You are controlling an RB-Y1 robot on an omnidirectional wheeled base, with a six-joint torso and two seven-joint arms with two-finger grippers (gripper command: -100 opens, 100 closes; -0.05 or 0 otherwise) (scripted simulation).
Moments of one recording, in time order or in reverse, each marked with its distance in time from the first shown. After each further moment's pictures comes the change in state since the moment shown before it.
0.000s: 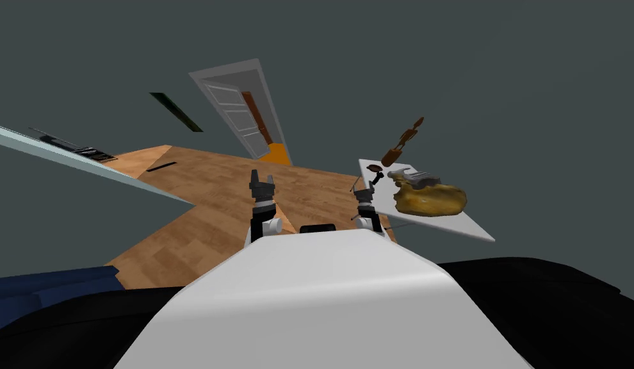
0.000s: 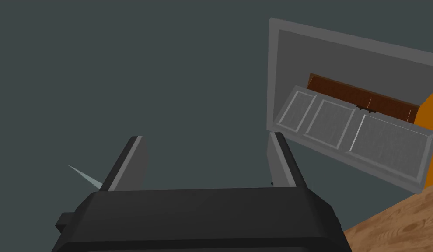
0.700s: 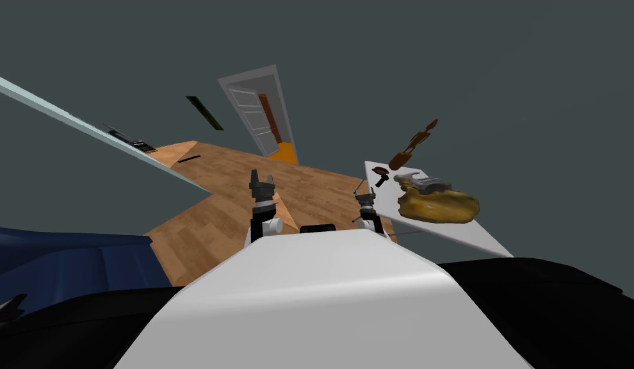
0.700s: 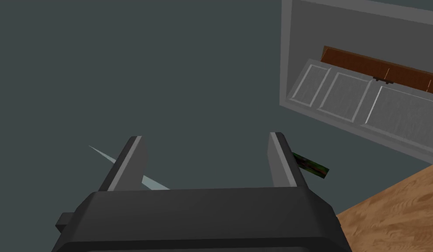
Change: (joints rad) left arm 0.000 0.000 0.000 0.000 0.000 0.000 0.000; right arm -0.012 -0.036 -0.023 0.149 -0.108 0.009 -0.176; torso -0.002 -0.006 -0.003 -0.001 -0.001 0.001
